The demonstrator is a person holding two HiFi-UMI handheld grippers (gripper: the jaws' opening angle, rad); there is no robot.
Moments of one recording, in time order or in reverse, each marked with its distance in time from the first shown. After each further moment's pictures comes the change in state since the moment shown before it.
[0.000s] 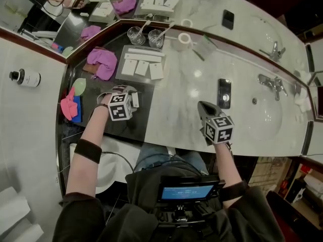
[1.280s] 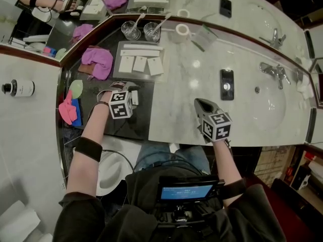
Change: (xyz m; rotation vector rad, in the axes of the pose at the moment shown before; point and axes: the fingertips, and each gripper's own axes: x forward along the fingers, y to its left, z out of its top) left arm 0.025 0.010 -0.015 0.078 0.017 -0.012; right arm 0.021 0.021 -0.022 0.055 0.025 -0.004
